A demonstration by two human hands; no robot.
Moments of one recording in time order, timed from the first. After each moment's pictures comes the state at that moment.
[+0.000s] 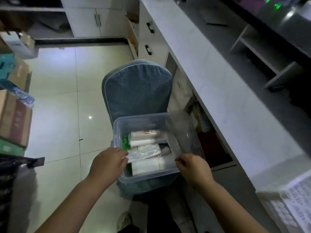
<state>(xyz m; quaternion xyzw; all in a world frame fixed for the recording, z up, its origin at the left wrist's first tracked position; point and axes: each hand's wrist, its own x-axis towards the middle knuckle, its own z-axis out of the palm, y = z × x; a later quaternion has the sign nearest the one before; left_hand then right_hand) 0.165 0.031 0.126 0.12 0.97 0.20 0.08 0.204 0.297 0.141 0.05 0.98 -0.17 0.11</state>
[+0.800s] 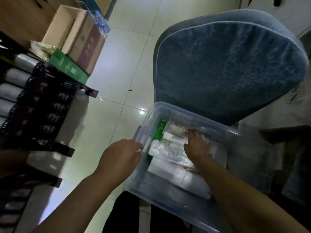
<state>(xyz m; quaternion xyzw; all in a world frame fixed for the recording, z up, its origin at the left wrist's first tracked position) 0.073 0.051 0.024 -0.14 0.95 0.20 0.17 -0.057 0.258 -0.135 -0.13 0.94 -0.12 0.30</state>
